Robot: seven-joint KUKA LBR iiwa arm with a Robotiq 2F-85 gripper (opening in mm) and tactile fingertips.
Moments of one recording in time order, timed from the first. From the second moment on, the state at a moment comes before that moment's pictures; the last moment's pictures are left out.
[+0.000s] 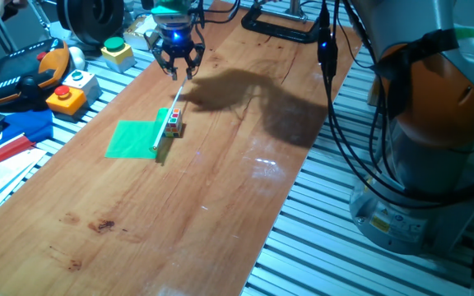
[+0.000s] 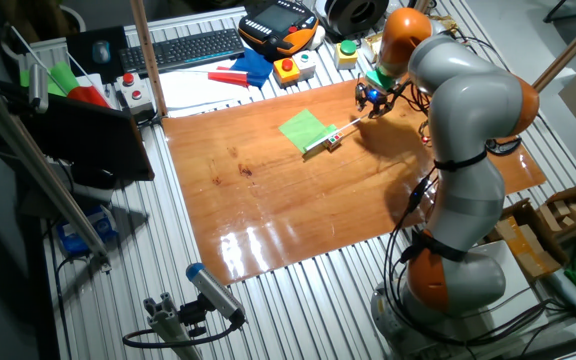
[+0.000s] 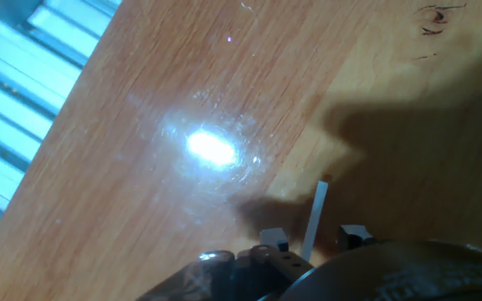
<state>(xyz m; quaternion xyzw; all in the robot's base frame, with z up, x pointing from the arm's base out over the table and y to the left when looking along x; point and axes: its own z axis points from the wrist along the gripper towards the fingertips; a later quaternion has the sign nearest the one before) 0.645 -0.136 0.089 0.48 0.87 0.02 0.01</state>
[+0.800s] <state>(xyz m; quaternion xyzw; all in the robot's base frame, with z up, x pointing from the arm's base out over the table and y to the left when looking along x) 0.640 -0.137 0.075 0.52 0.85 0.03 0.01</state>
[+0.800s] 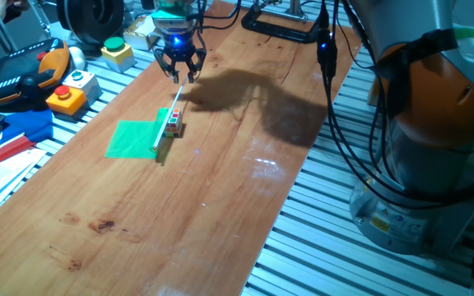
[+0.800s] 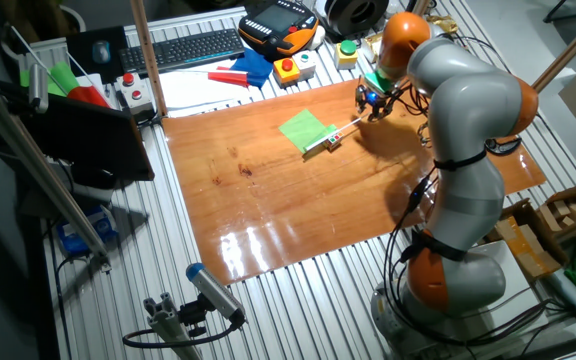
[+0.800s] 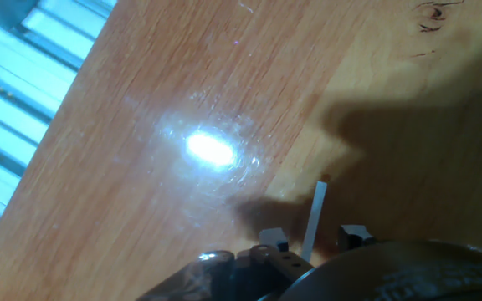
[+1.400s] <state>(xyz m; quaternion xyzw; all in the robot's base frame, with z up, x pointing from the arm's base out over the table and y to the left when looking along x) 0.638 -0.140 0.067 0.53 0.85 0.03 0.01</state>
